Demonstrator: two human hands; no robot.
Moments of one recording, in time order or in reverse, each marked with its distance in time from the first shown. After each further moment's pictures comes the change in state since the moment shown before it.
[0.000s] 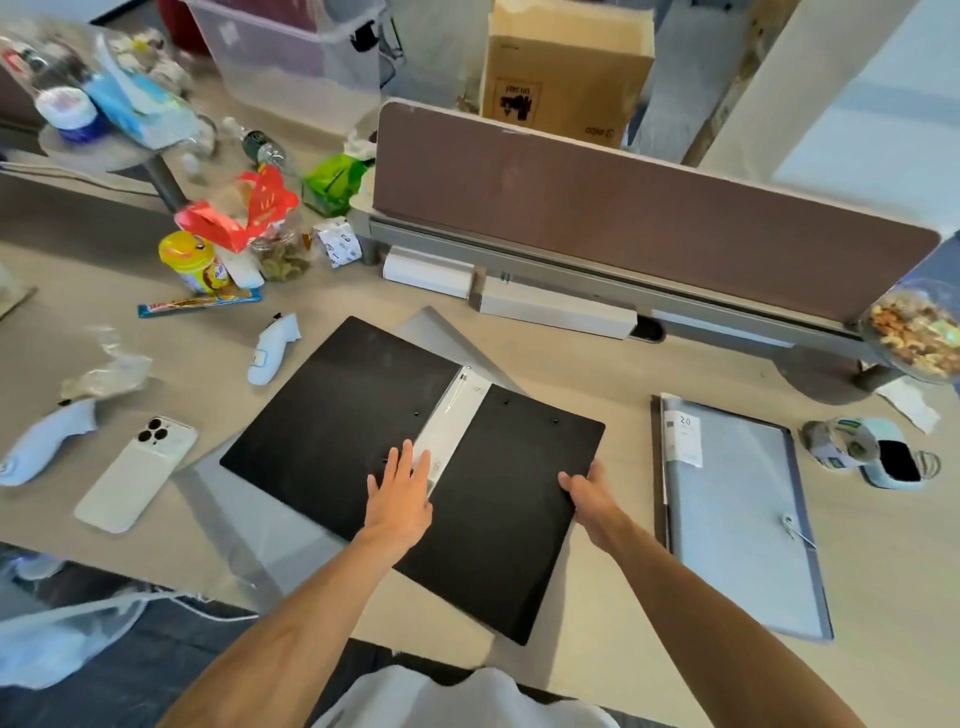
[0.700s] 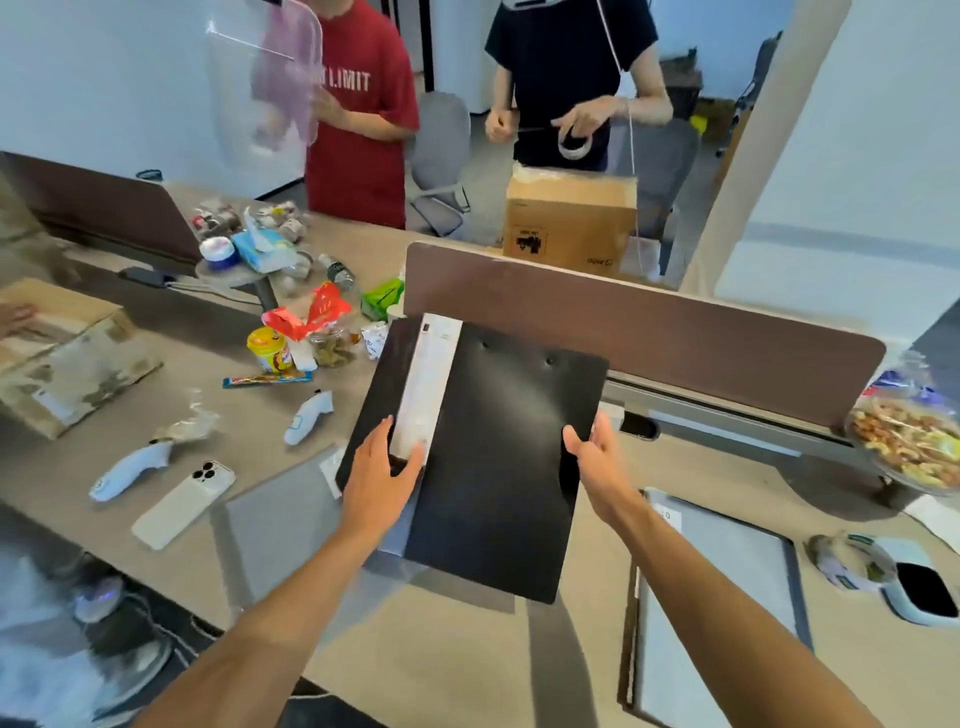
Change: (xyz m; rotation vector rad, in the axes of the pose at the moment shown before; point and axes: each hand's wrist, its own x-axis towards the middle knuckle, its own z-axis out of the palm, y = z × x) left_hand -0.060 0.068 -0.114 -0.754 0.709 -0.140; right_hand -0.046 -0.146 -0.062 0.069 -0.293 -0.593
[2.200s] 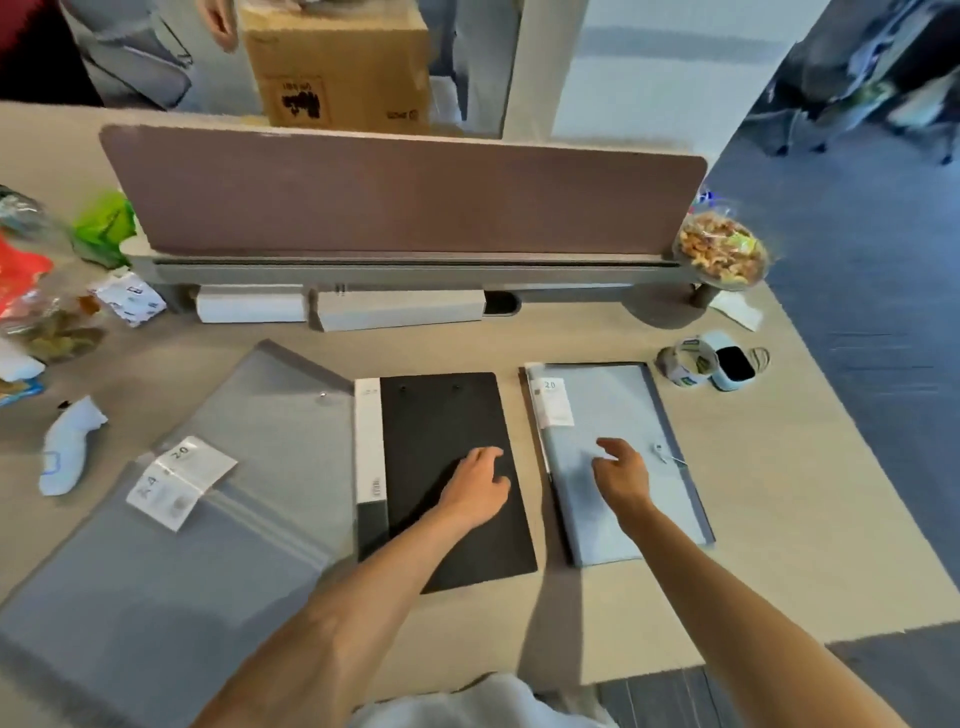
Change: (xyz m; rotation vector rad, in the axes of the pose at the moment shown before) left_hand -0.059 0.034 0.206 0.200 -1.035 0.243; right_hand -0.096 0.116 -0.111 -0.420 0.710 0.508
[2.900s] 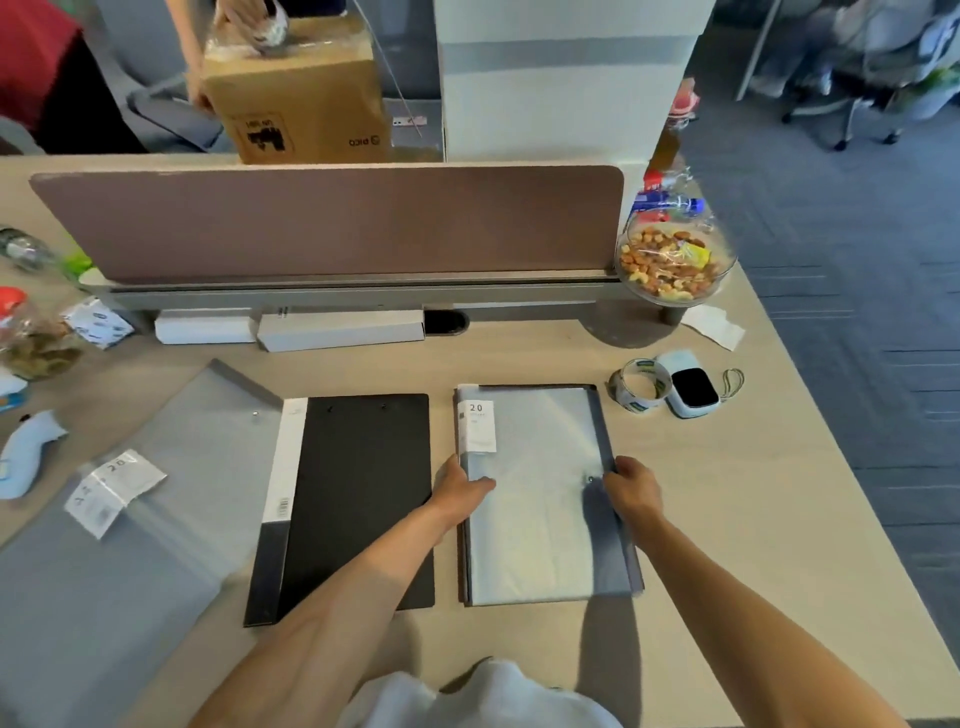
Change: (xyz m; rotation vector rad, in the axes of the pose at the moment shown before) left_hand 0.054 0.095 0.071 -0.539 0.044 -0.333; right_hand 0.126 0.067 -0.108 -0.094 -0.097 0.028
